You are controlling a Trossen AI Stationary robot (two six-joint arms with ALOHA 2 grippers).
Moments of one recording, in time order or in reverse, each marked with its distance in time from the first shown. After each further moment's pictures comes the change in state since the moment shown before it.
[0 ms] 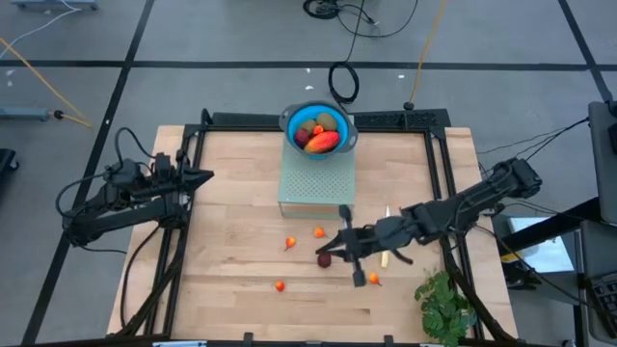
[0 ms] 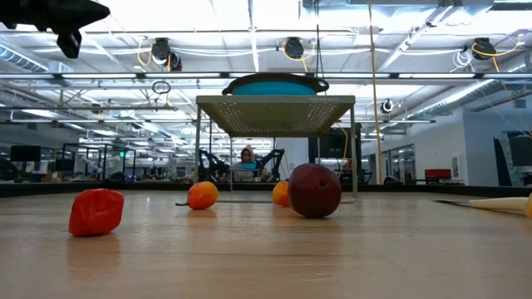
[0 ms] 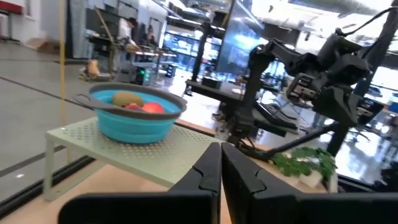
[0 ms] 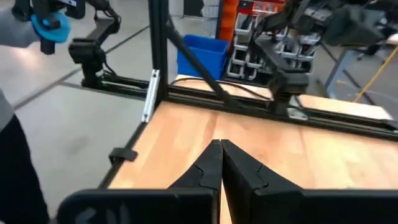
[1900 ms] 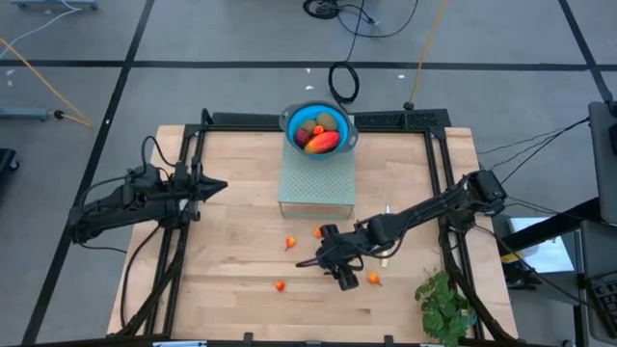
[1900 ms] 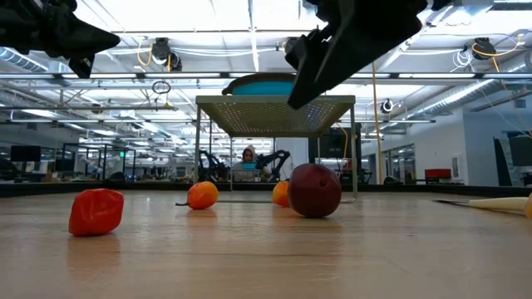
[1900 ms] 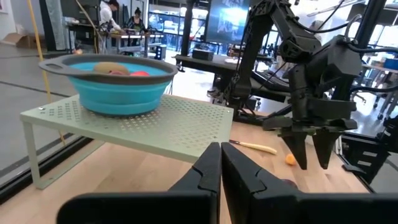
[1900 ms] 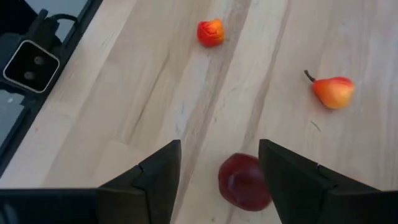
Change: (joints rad) left arm -0.039 0.001 -0.148 0.064 0.032 0.110; right arm -0.088 0.318 0.035 -0.335 -0.289 0.016
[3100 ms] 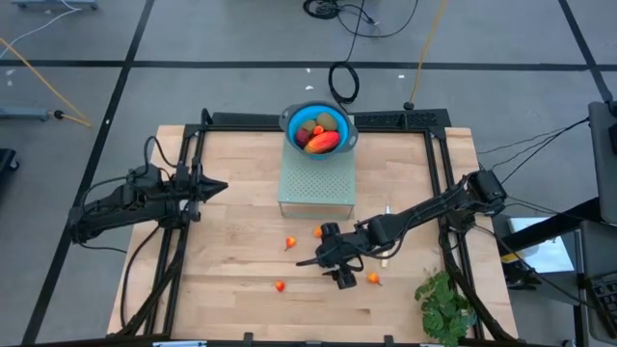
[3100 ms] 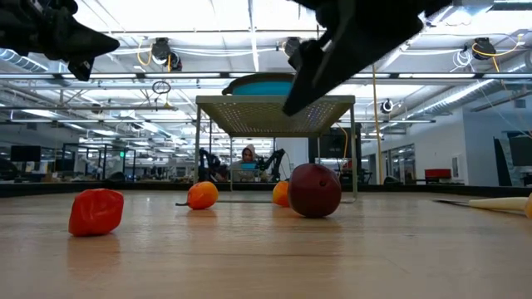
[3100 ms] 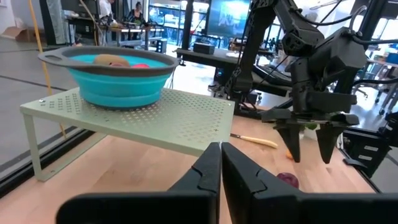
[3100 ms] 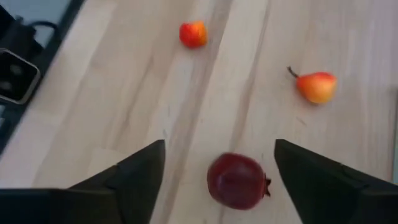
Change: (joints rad) left arm 0.000 0.000 0.000 -0.028 0.000 0.002; right arm 0.000 -0.001 -0.011 0.013 0.055 0.041
